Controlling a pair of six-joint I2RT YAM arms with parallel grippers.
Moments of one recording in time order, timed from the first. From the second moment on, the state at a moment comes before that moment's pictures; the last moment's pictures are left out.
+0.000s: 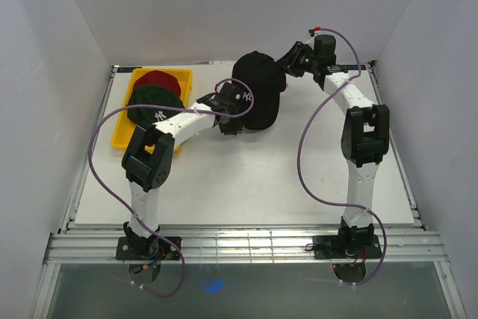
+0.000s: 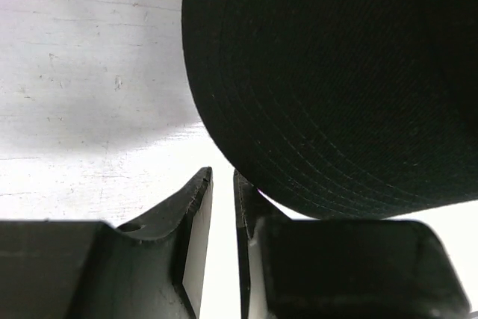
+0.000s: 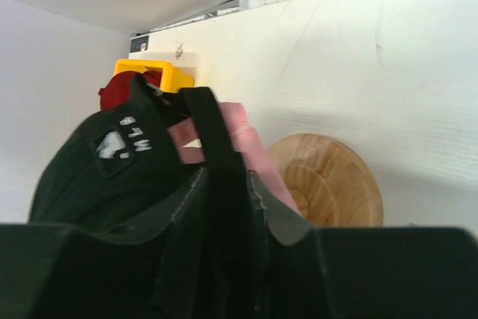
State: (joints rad) left arm -0.60 2.00 1.54 -0.54 -0.06 -0.73; right arm 0.18 2.17 1.87 -0.08 -0.53 0.71
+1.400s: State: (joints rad) left arm -0.40 2.05 1.73 -0.57 0.03 -0.73; right arm 0.13 2.15 1.92 -0.14 -0.64 0.76
